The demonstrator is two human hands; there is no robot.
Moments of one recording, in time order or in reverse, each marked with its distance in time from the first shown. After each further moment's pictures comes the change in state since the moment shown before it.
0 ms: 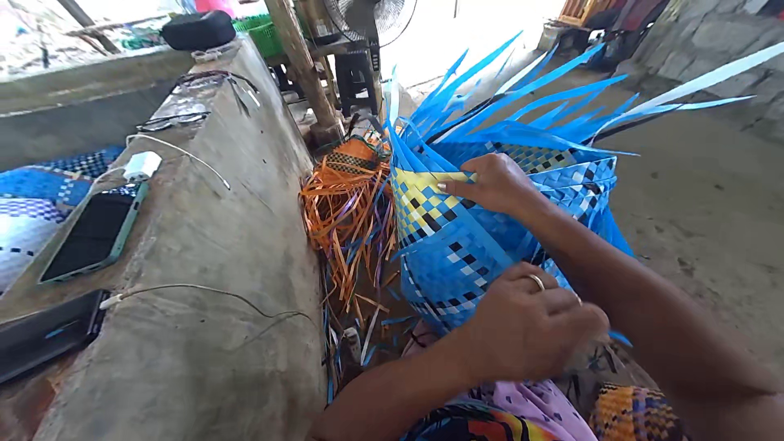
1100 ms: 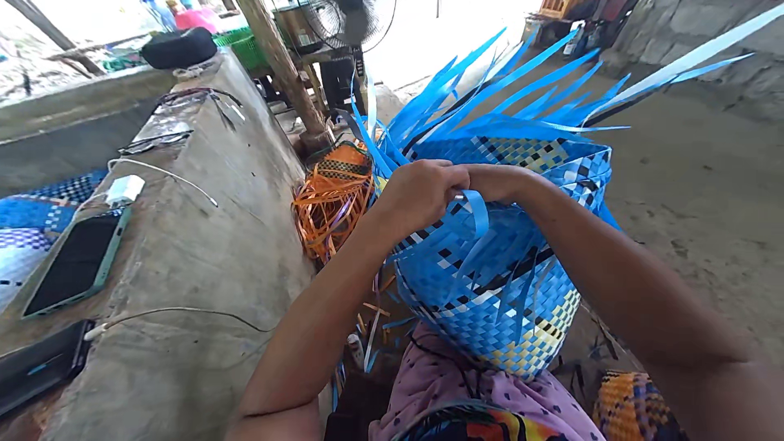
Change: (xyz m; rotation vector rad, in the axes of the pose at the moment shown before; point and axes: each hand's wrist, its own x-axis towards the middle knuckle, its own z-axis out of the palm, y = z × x) left_hand 0.084 -0.095 -0.110 0.333 -0.582 -0.313; right_hand 0.007 0.014 -0.018 0.292 -0.431 -0.198
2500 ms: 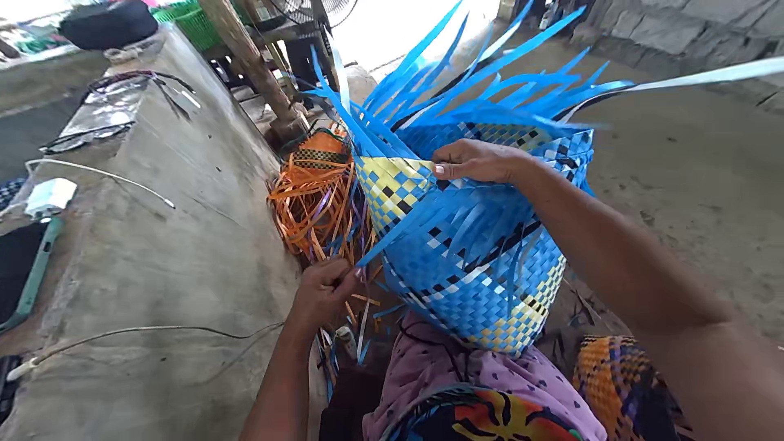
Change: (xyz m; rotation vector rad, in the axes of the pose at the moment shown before) left_hand -0.189 -0.054 0.091 -0.478 0.333 -0.292; right_hand -0.007 0.040 -0.010 0.067 0.082 -0.015
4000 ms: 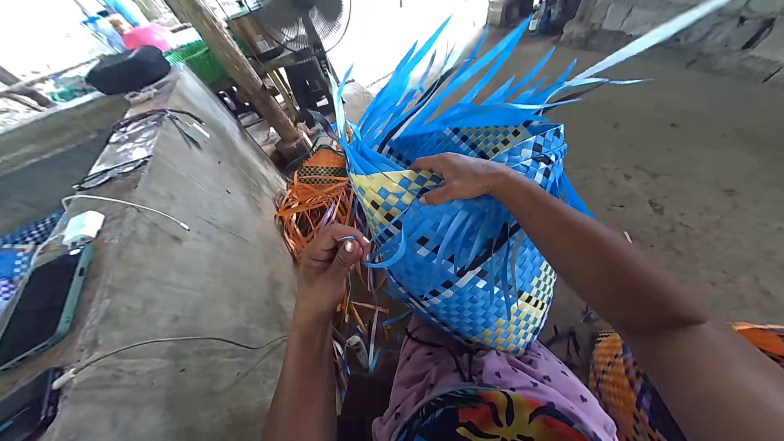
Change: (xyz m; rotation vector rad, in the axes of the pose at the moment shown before) left_hand 0.058 0.060 0.006 -0.620 0.052 0.149; right_hand -0.010 -0.016 0.014 -0.077 0.044 -0.089
